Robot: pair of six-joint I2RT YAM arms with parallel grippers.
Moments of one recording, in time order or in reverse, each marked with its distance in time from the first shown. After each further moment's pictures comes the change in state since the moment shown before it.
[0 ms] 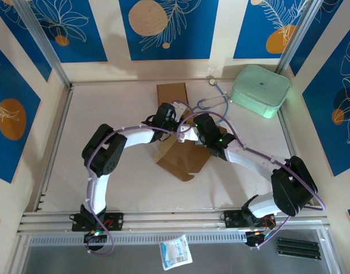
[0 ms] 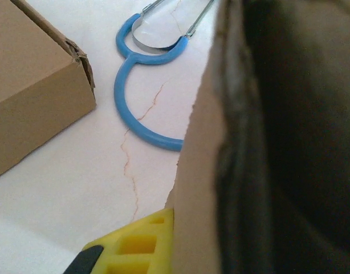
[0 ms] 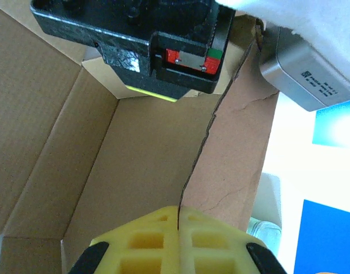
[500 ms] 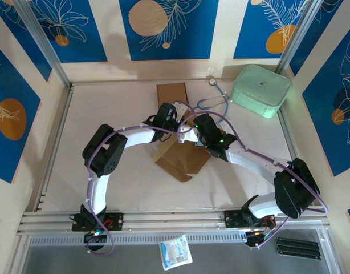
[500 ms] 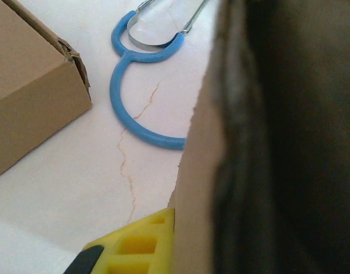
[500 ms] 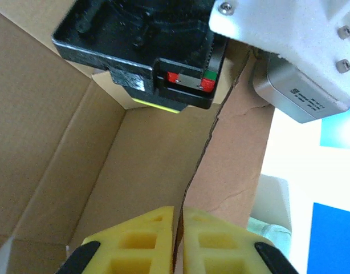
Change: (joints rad) left arm -0.005 0.003 0.013 -0.023 -0.001 0.019; right arm 0.015 -0.031 0.000 -0.045 -0.034 0.059
